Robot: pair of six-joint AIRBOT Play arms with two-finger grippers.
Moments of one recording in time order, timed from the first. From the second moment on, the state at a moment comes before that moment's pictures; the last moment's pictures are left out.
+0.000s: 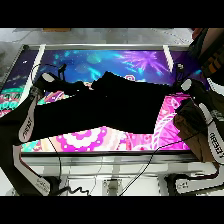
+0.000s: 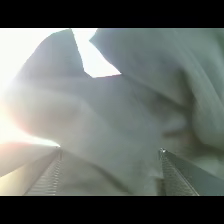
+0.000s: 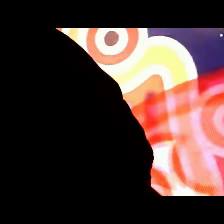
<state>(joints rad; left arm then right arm) 0.01 -1.88 1.63 0.83 -0.95 -1.27 -0.08 -1.56 1.32 -1.34 0.75 1.48</state>
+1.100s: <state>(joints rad) 0.06 -1.89 1.63 0.89 -1.05 -1.27 -0.08 -1.56 1.32 -1.34 0.79 1.48</state>
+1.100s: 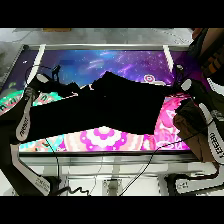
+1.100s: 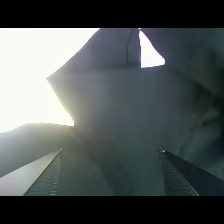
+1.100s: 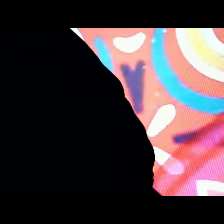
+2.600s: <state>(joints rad) 0.31 -1.73 1.70 0.88 -0.69 -1.27 -0.20 -1.64 1.32 -1.39 0.40 1.58</state>
